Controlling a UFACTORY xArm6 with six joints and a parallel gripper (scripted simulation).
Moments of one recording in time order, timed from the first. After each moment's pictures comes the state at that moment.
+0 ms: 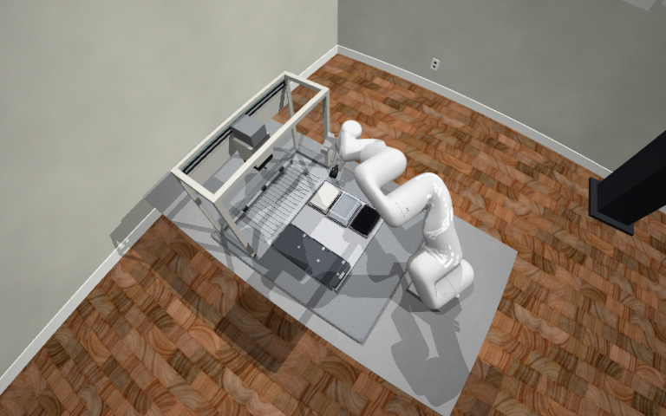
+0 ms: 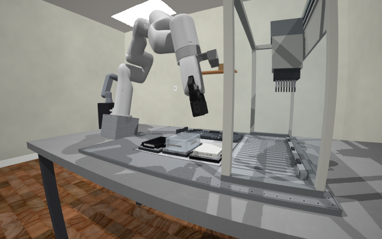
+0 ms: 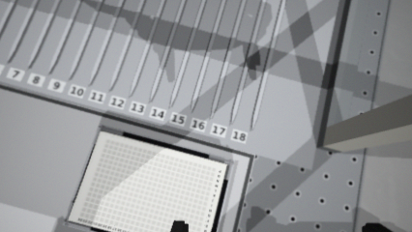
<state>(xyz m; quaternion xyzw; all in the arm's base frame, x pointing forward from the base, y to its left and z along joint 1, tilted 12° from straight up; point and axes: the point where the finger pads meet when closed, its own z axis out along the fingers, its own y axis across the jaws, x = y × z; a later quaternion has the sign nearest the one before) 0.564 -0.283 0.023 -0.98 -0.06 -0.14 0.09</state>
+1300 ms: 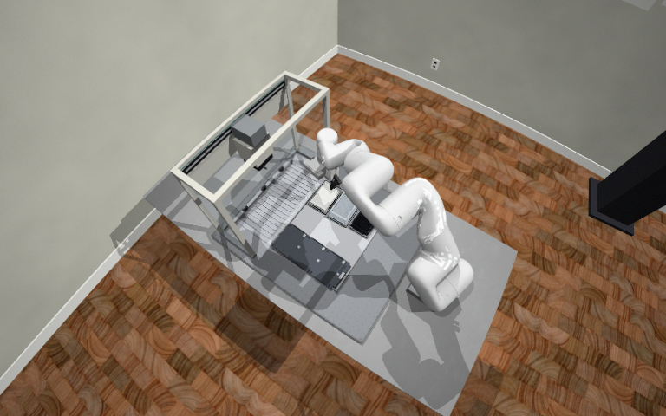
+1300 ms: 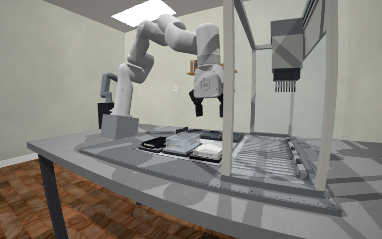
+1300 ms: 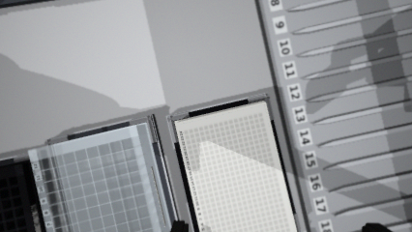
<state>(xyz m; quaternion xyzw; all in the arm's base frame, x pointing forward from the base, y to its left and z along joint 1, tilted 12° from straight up) 0.577 -0.210 0.028 -0.81 -0.57 -0.09 0.06</state>
